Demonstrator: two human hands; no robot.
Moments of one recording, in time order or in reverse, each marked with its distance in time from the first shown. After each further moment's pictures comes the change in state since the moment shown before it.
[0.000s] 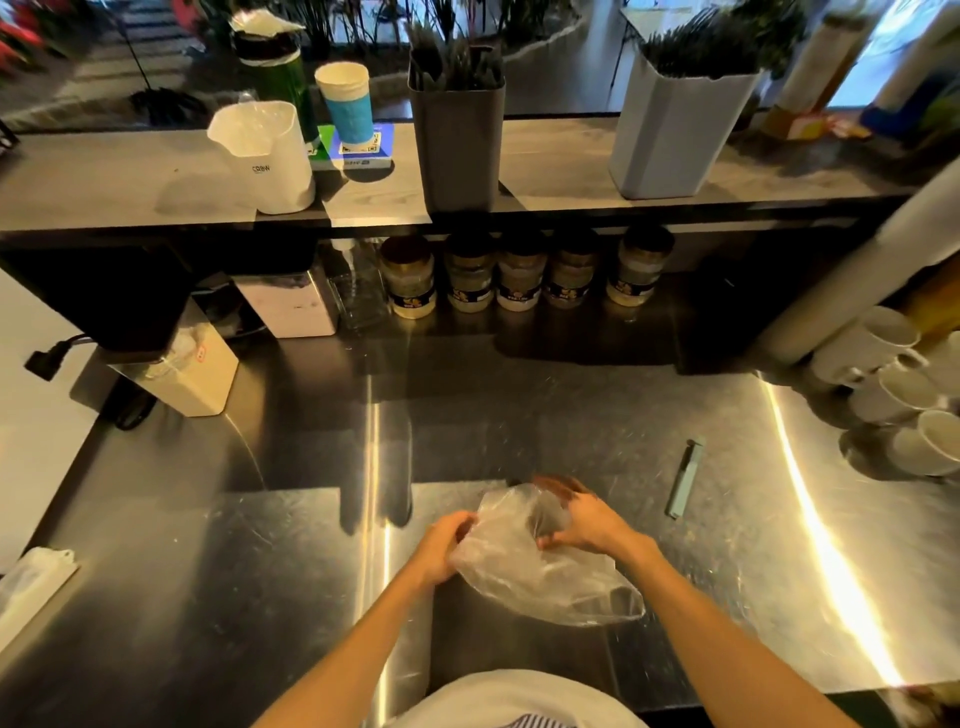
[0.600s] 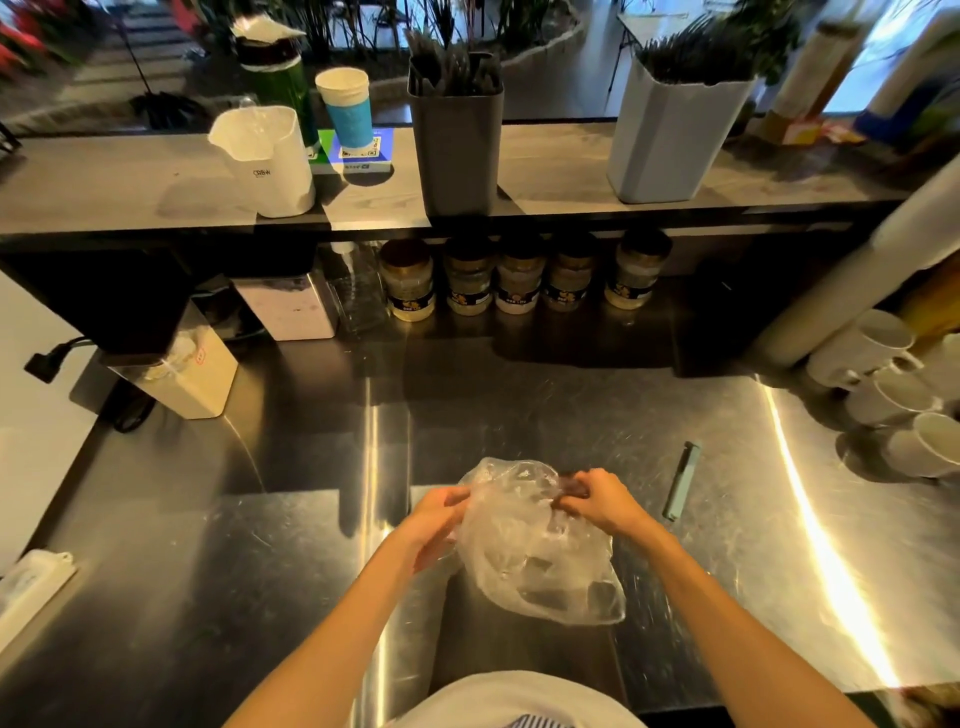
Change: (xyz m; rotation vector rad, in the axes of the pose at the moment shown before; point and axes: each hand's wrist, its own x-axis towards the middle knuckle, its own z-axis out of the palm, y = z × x) left_hand 0.003 0.036 -0.029 -0.713 -0.130 -0.204; right_hand -0.007 -0.002 -0.030 0.200 0.182 0.184
